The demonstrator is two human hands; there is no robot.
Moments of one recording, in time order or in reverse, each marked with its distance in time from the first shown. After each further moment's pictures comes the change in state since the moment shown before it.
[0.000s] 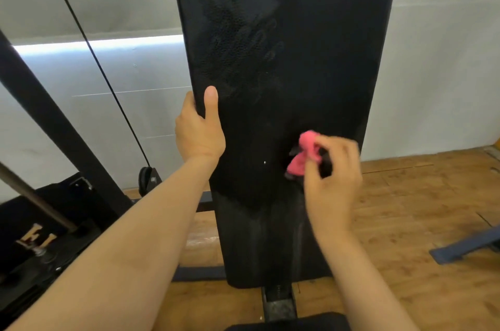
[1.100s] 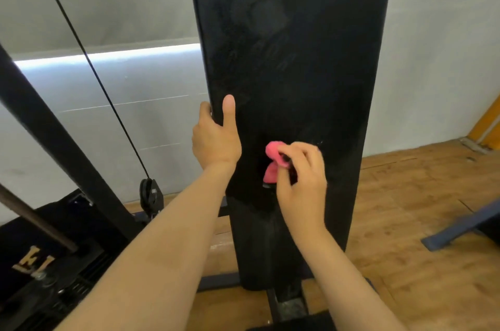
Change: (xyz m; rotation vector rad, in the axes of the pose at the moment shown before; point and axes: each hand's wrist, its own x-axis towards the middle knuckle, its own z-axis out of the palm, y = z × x) left_hand -0.002 0.004 -0.007 0.002 -0.064 0.025; right_hand -0.030 -0.037 0.040 -0.039 -0.039 -0.130
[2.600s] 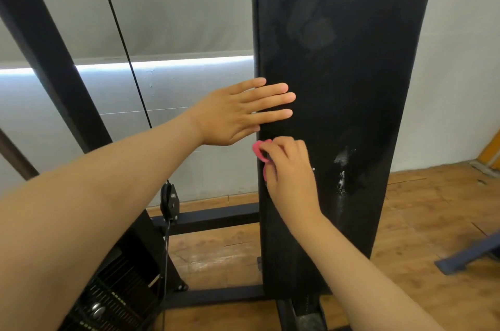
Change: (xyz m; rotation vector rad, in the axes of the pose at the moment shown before) left_hand 0.105 -0.004 -0.080 0.935 -0.467 1.702; right_hand 0.009 -0.055 0.046 -0.223 -0.179 -0.251
